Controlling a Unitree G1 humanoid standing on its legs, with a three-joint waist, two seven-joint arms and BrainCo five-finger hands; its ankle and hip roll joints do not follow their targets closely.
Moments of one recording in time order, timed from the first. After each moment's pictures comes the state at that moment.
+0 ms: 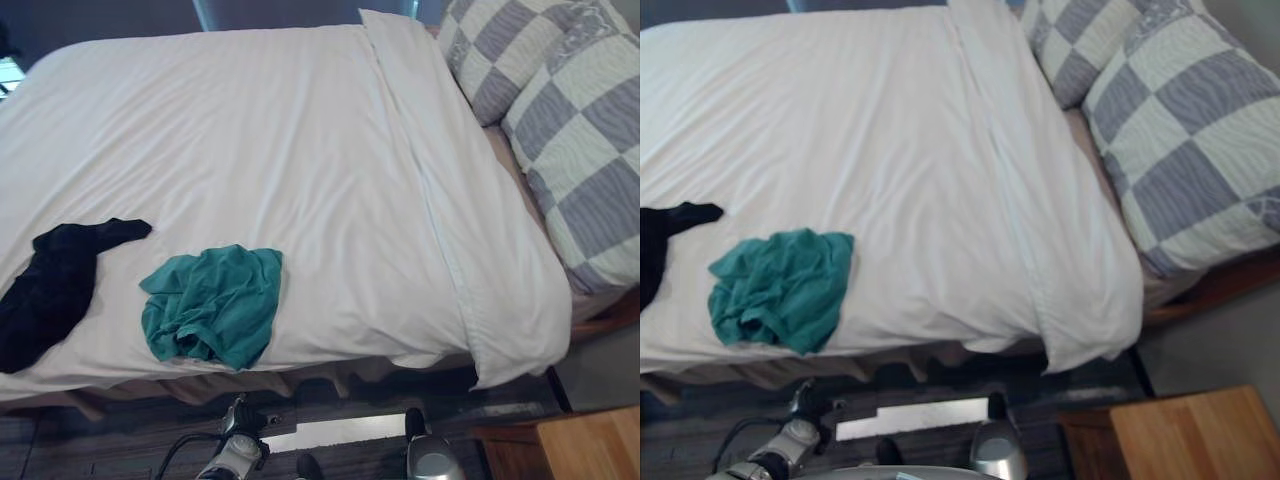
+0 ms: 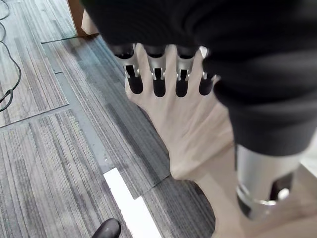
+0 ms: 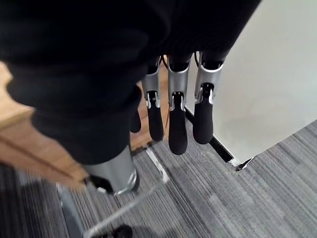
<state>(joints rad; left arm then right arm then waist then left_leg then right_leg) -0.14 0.25 -0.31 1.19 0.06 0.00 0.27 0.11 -0.19 -0.02 1.33 0.33 0.07 -0.28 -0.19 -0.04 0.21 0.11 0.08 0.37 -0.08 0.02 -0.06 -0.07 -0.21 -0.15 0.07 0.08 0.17</state>
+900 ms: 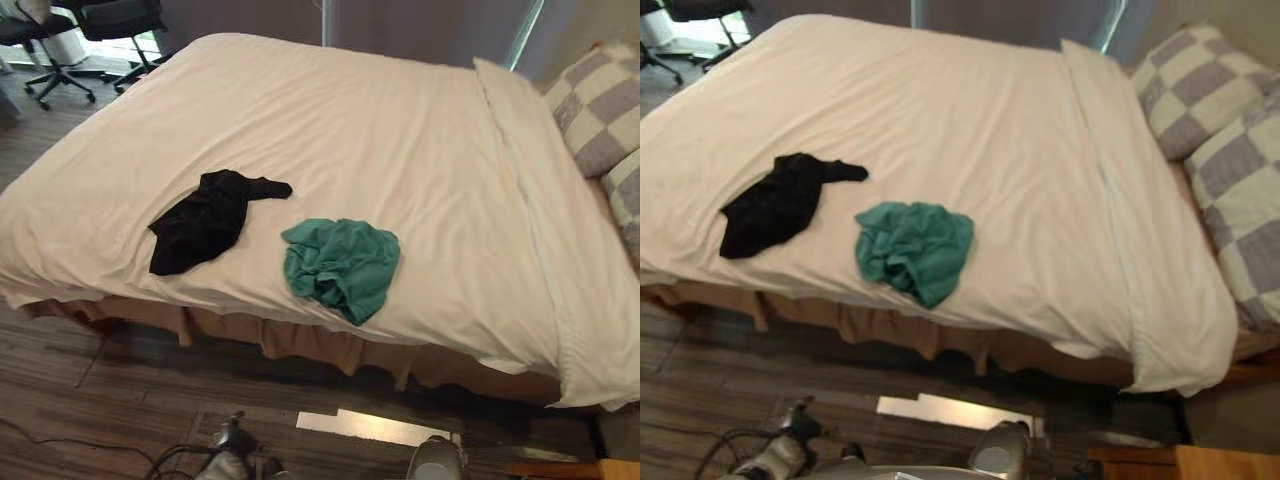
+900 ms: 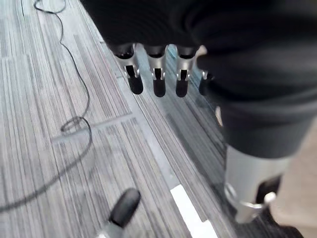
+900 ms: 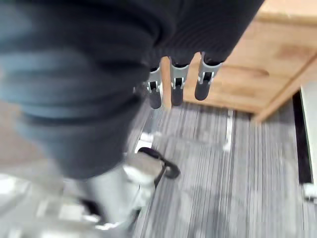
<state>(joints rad) -0.08 0.33 -0.34 1.24 0.17 0.00 0.20 0.08 -0.17 0.18 1.21 0.00 0.05 -0.20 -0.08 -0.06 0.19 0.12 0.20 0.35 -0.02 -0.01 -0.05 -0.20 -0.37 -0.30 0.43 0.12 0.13</state>
